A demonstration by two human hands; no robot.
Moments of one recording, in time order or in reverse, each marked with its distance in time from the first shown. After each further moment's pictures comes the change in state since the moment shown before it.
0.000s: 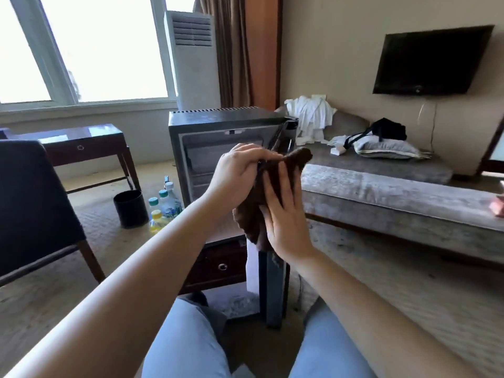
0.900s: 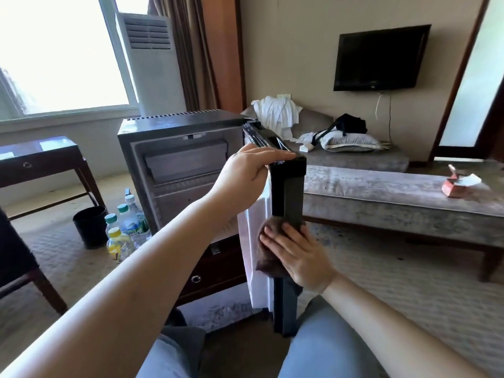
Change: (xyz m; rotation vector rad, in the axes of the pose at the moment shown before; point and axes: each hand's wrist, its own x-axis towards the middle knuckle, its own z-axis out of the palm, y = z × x) left_hand 0.022 0.041 0.063 0.024 -0.195 0.124; right_hand -0.100 0.102 -0.044 -0.512 -0.158 -0.399
